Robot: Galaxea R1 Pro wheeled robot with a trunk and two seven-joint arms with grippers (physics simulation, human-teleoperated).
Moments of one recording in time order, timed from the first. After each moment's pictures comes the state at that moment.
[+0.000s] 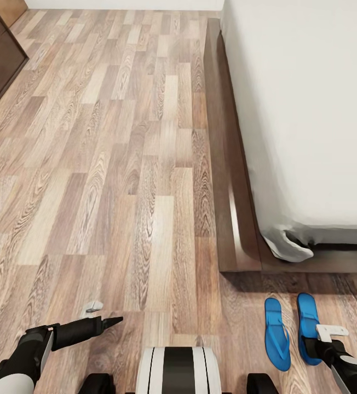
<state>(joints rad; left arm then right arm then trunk) -0.53 0.11 0.59 -0.67 -0.39 0.49 -1.15 -0.37 -0.32 -0.19 -0.61 0.03 0.12 0.09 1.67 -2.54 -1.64</state>
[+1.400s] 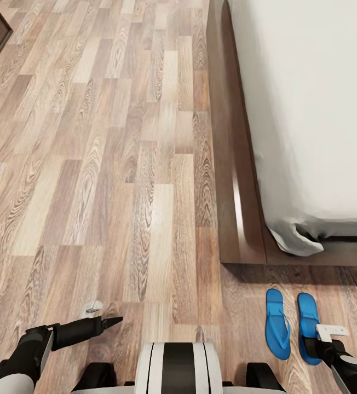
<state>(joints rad) -0.53 0.11 0.59 -0.67 -0.39 0.49 -1.15 -0.37 -0.32 -0.19 -0.62 0.03 0.12 0.09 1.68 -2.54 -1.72</state>
